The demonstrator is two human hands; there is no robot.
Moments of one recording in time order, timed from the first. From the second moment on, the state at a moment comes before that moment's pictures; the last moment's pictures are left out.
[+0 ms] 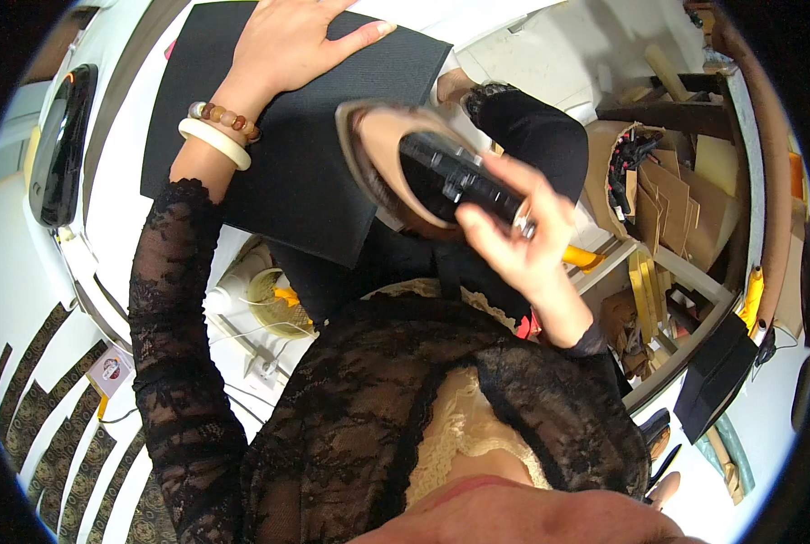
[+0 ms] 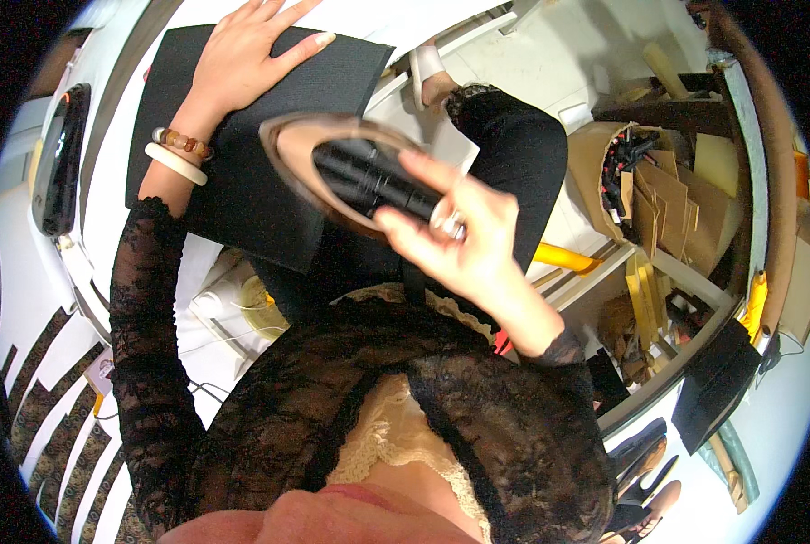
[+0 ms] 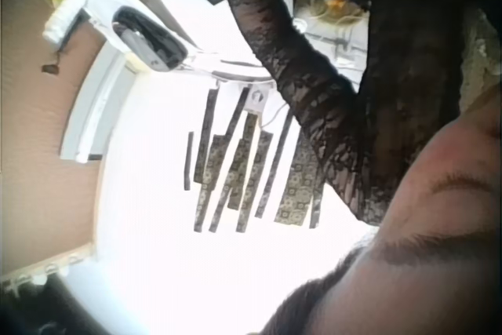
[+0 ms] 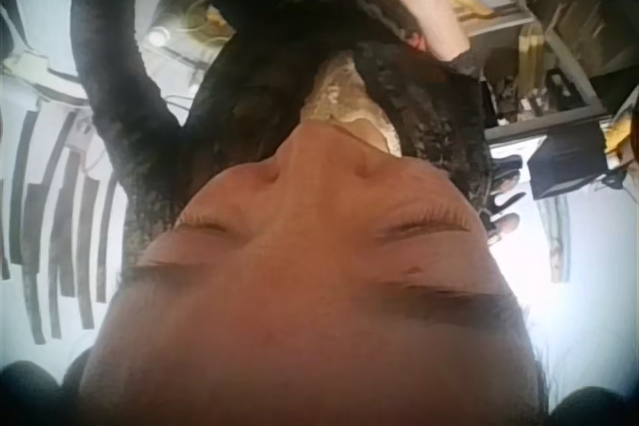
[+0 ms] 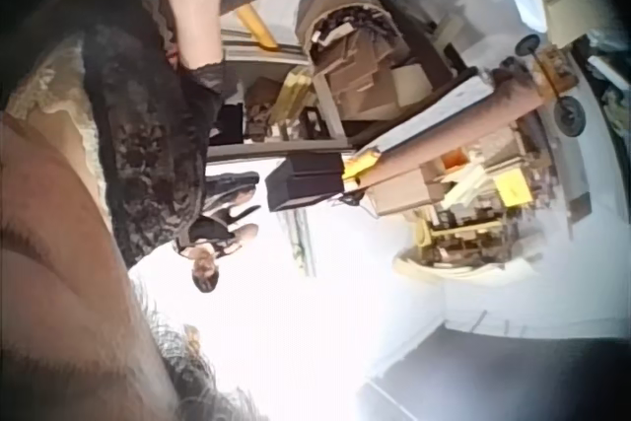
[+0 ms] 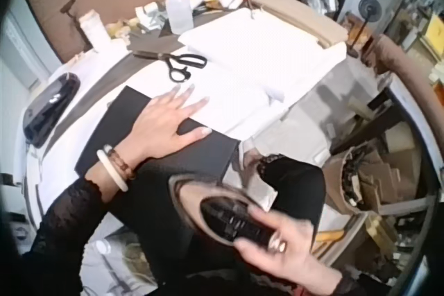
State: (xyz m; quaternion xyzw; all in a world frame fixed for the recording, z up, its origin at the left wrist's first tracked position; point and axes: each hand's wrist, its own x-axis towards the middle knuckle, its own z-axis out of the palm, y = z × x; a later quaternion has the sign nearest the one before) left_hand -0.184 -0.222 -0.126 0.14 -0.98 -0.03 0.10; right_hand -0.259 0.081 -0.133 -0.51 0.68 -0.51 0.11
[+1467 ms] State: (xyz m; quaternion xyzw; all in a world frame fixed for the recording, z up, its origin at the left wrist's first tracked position) left_hand -0.190 -0.239 -0.150 0.13 -0.99 0.05 0.09; right_hand -0.311 0.060 -0.154 -0.10 0.68 -0.65 0.32
